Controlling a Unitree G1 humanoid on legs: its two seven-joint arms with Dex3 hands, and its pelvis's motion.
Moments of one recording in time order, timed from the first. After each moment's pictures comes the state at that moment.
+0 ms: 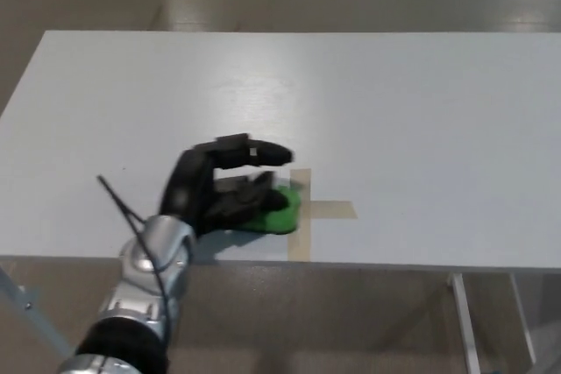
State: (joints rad) left_arm -0.63 0.07 -0.07 0.99 -0.09 -0.31 -0.15; right_arm 0.32 -0.14 -0.17 0.72 -0.02 -0.49 -0.02
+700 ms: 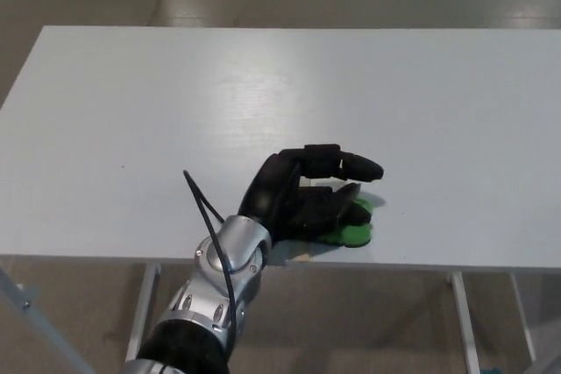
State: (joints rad) left_arm -0.62 -0.05 -0.16 0.88 -0.04 -0.21 -0.13; right_arm 0.32 -0.14 -0.16 0.70 -0.02 -0.49 -0.02
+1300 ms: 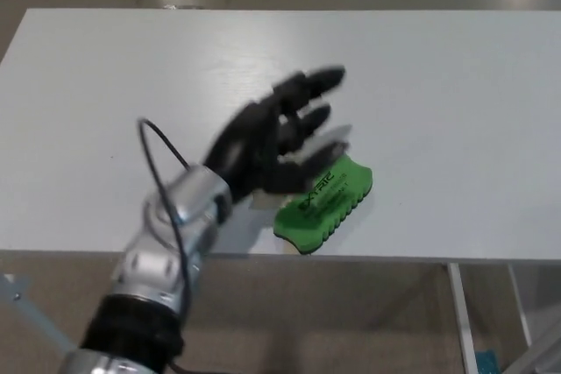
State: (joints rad) left_arm -0.61 0.11 -0.08 0.45 -0.15 0.02 -0.39; right_arm 0.31 -0.14 -0.17 0.70 -0.02 -0.49 -0.01
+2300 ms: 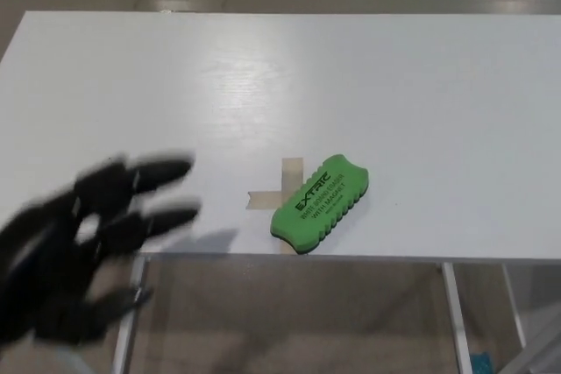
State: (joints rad) left_arm 0.19 0.44 0.25 -0.29 -0.47 0.19 -0.72; right_arm 0.32 -0.15 -0.17 0.71 -0.02 -0.49 -0.01
